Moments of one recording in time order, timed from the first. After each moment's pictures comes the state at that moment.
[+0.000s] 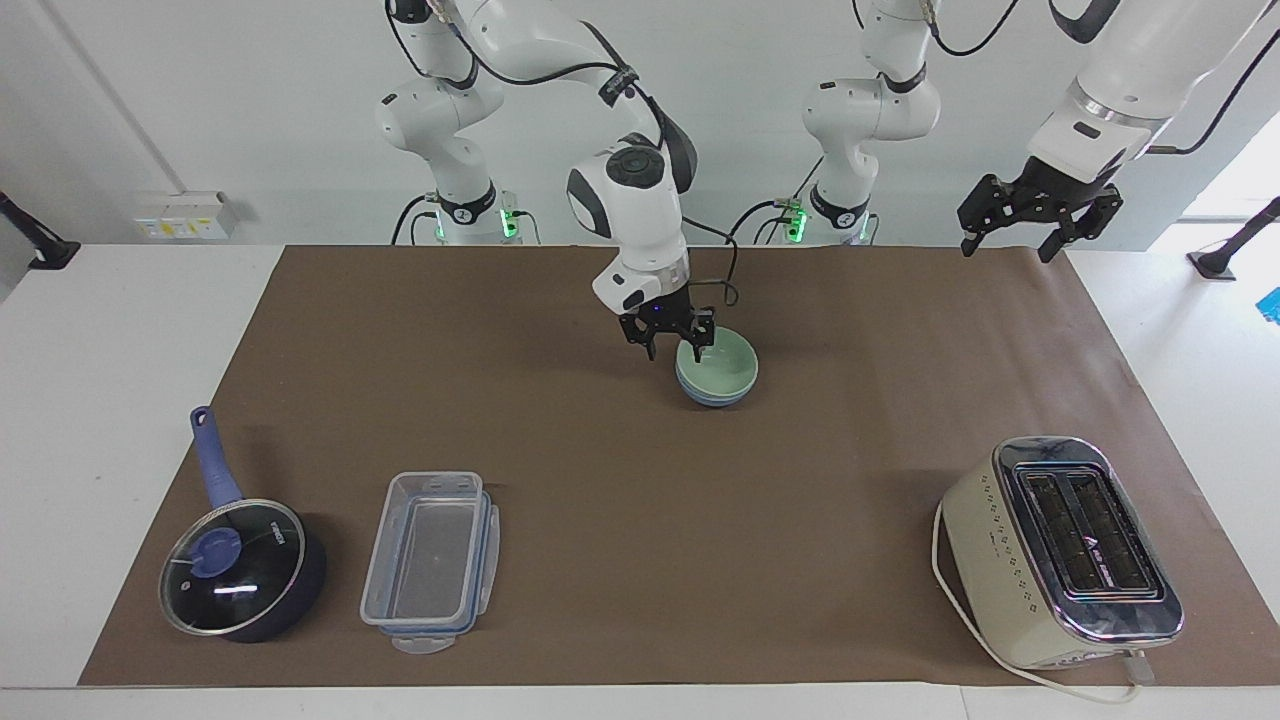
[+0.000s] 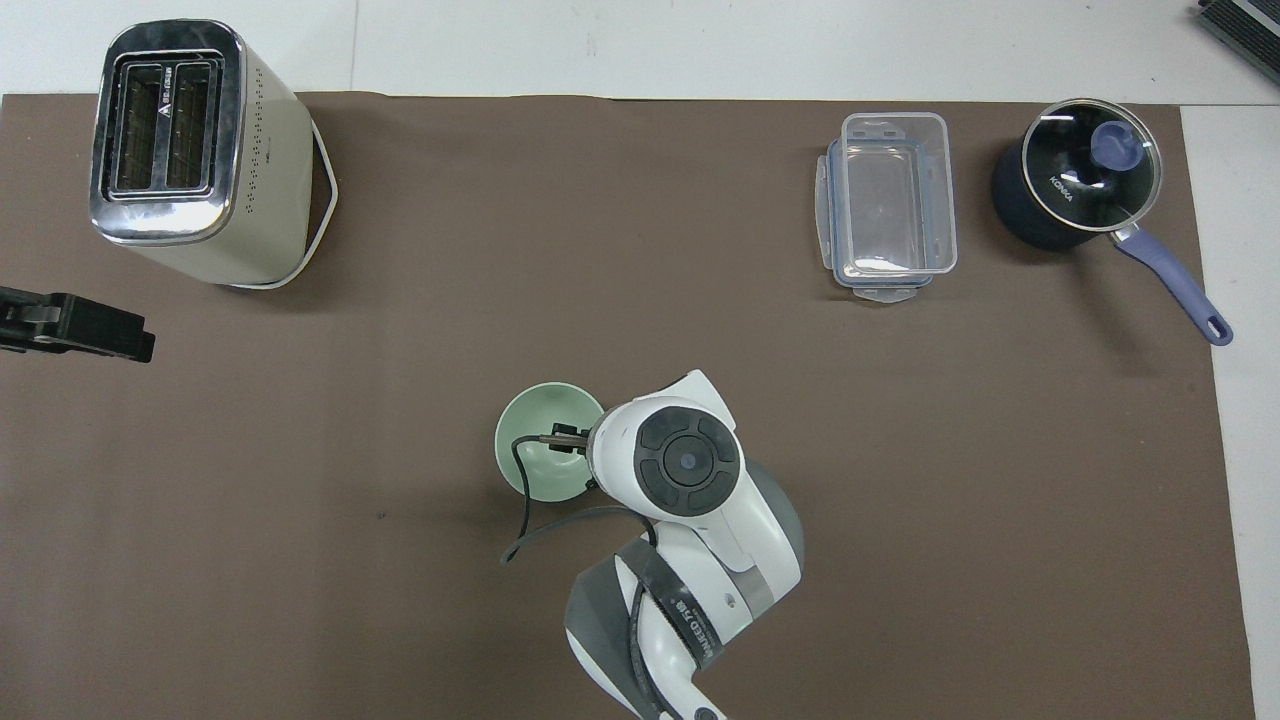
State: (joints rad) left arm -0.08 -0.02 0.00 -1.51 -0.03 1.47 0.06; right arm 0.69 0.21 -0.07 -1.93 0.10 2.36 0.79
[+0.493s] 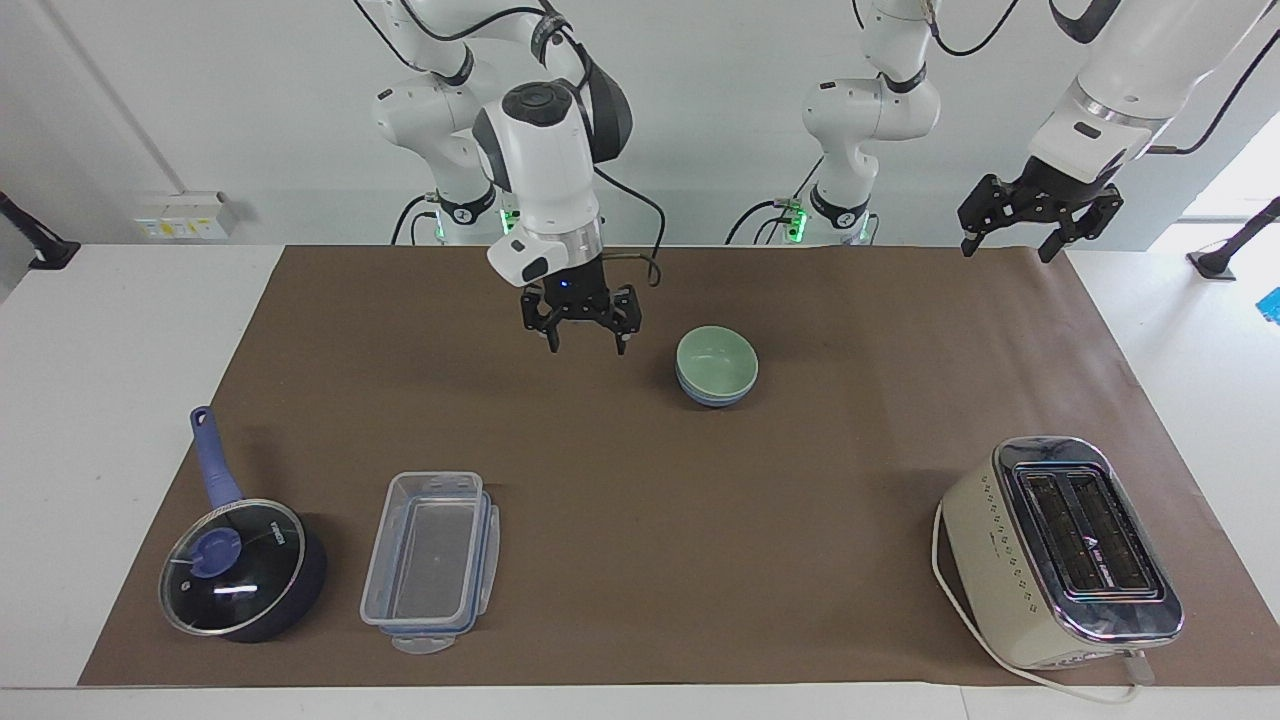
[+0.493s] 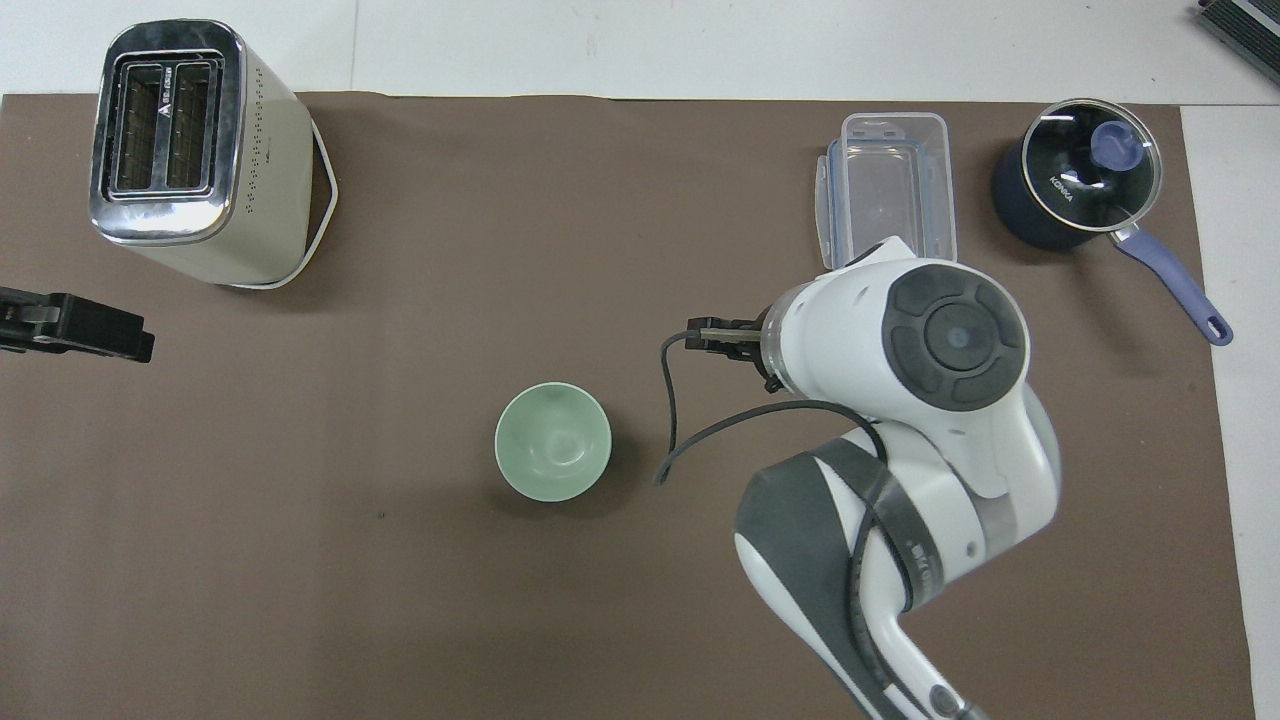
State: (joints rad) left arm -0.08 -0.02 0.00 -1.51 -0.03 1.47 0.06; right arm 0.49 0.08 -0.07 -1.83 0.02 2.09 0.54
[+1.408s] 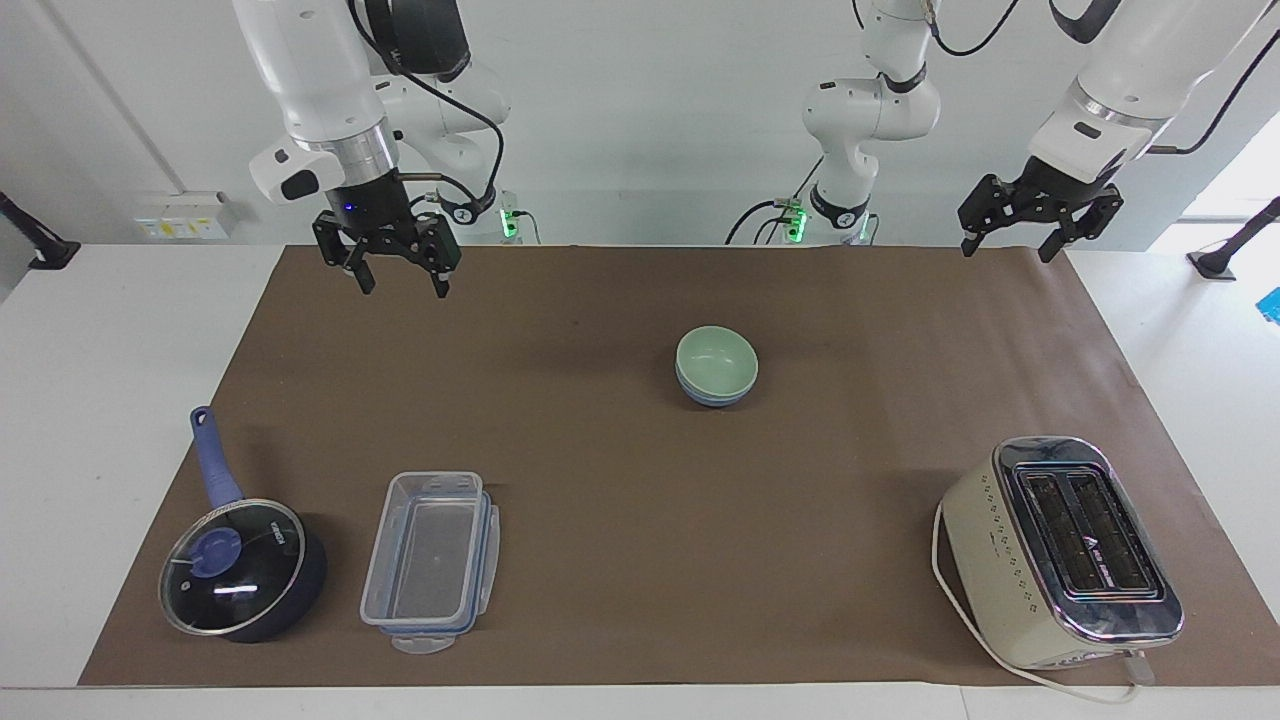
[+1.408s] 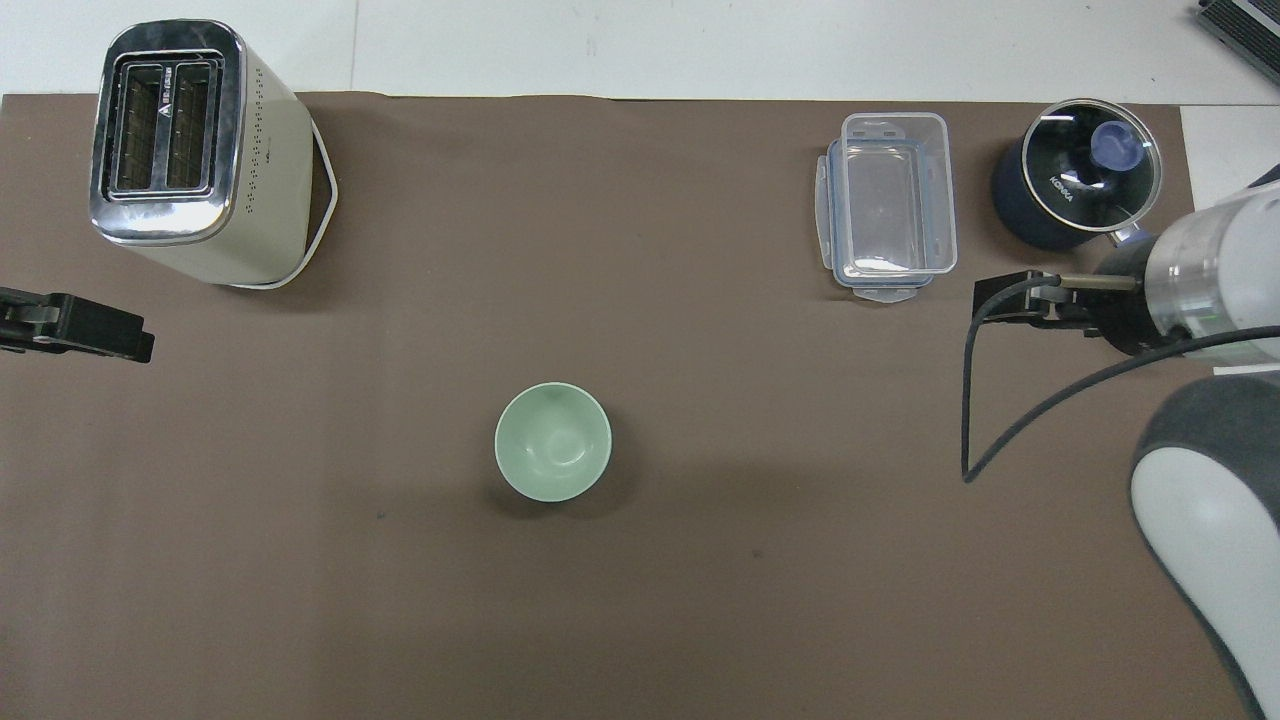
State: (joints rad) left arm -0.08 -0.02 0.00 -1.51 -0.03 1.47 0.06; right arm 0.18 -0.05 -0.08 -1.68 0.01 1.73 0.23
